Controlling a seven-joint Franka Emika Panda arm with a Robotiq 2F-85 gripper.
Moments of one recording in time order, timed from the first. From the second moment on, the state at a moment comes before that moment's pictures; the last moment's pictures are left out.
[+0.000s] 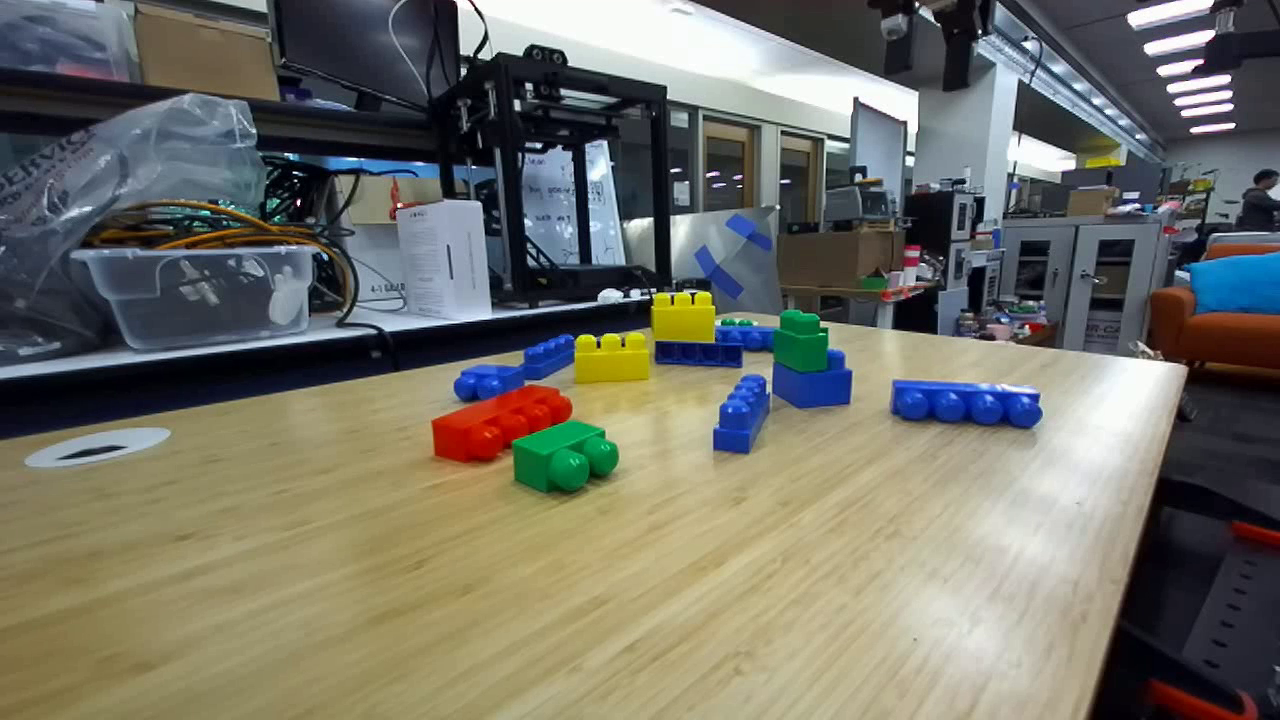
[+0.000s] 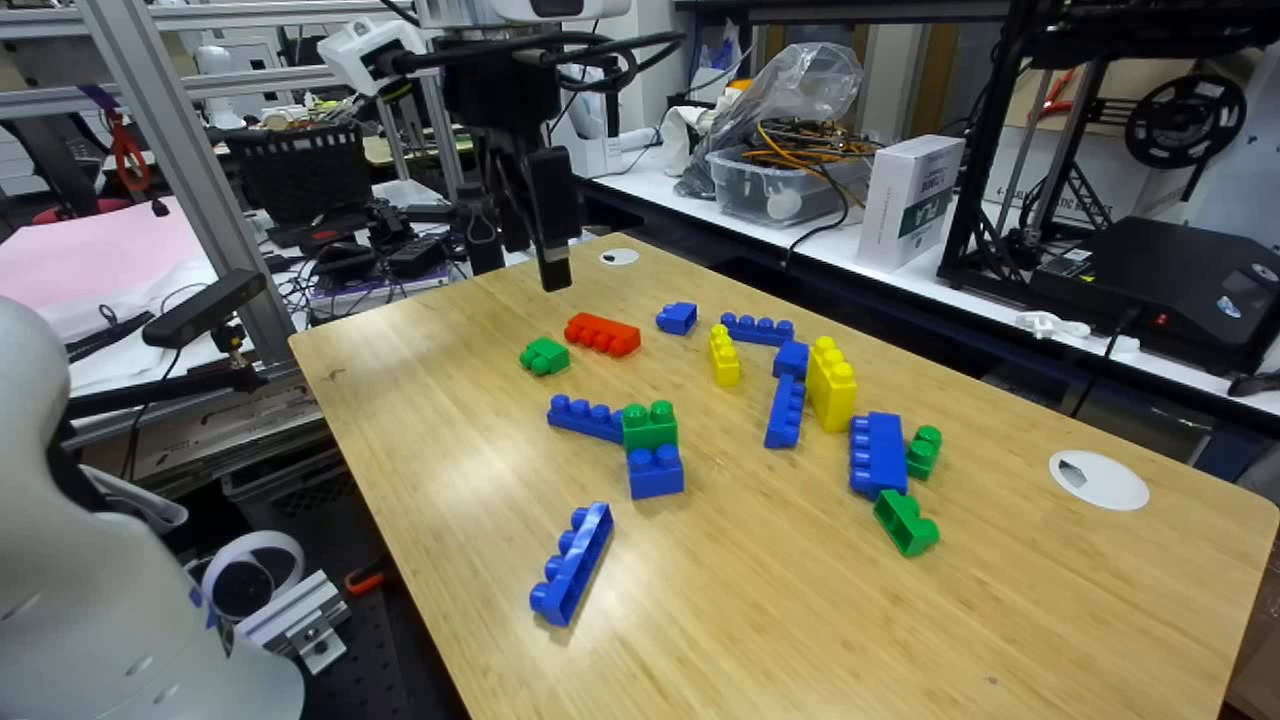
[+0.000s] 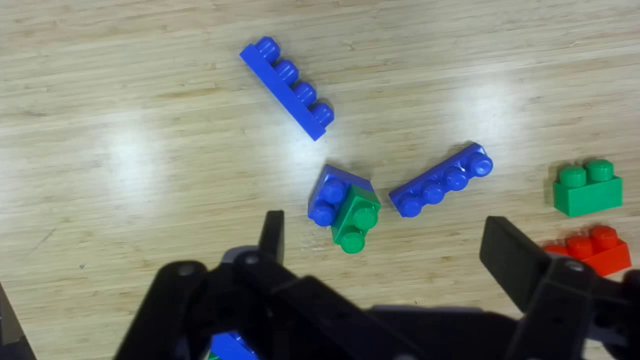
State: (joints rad) arm 0.02 -0.64 -0.01 -2.53 0.01 1.91 0.03
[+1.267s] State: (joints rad) arm 0.09 -0.52 0.05 -2.53 0.09 2.04 0.03
